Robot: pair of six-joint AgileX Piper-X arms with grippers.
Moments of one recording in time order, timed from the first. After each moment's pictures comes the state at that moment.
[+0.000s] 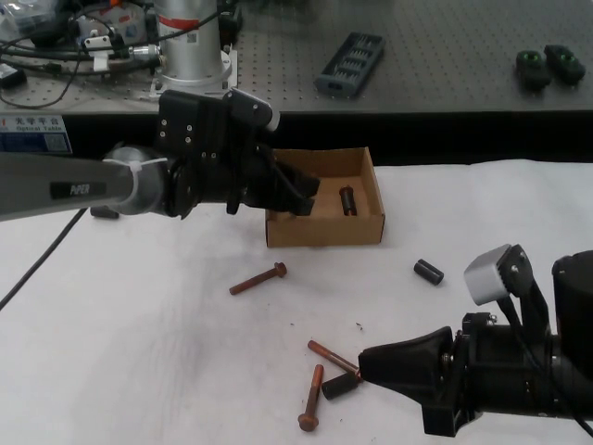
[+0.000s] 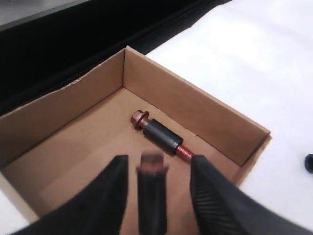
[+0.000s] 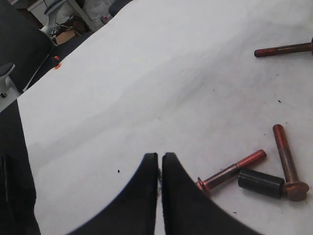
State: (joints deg) left arm -20.5 126.4 -86.6 -2.3 30.7 8.3; right arm 37.5 73.3 -19.9 -19.5 -34.1 14.5
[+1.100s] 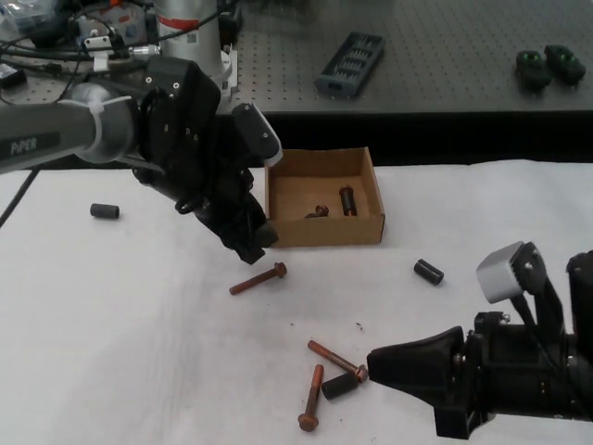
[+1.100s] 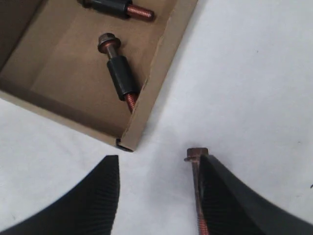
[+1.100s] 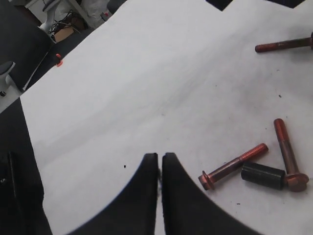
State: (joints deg) left arm -20.7 116.4 -86.7 34.7 22.0 41.6; right arm 37.5 66.4 -19.9 -13.9 -33.0 14.5
